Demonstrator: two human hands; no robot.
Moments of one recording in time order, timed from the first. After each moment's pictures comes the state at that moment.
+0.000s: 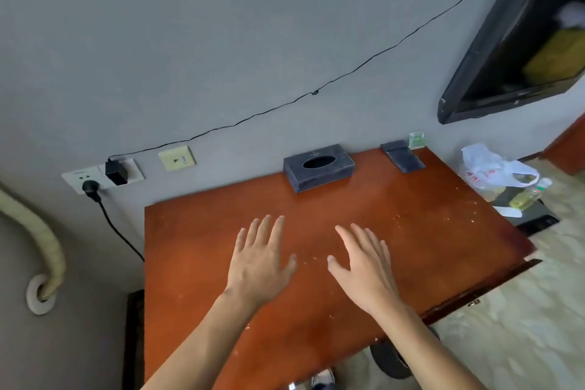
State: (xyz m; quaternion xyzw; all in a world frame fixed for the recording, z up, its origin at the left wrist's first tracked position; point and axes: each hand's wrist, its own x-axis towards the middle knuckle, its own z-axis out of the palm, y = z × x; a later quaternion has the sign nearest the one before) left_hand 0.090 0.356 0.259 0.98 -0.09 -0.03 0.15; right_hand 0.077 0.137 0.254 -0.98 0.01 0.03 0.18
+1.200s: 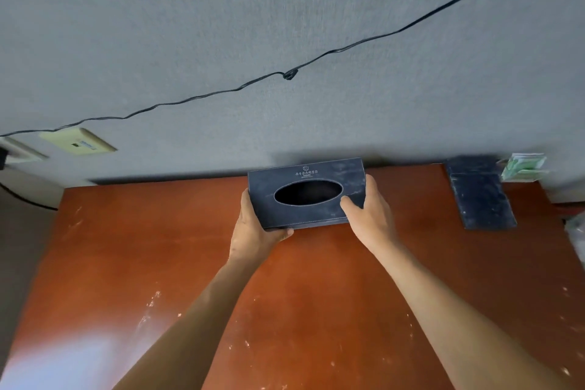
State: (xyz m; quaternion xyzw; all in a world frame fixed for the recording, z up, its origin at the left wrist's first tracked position) left_hand 0.397 0.226 0.092 0.84 0.30 -0.05 0.46; right_hand 0.492 0.008 0.109 -0.90 0.05 0.18 0.40
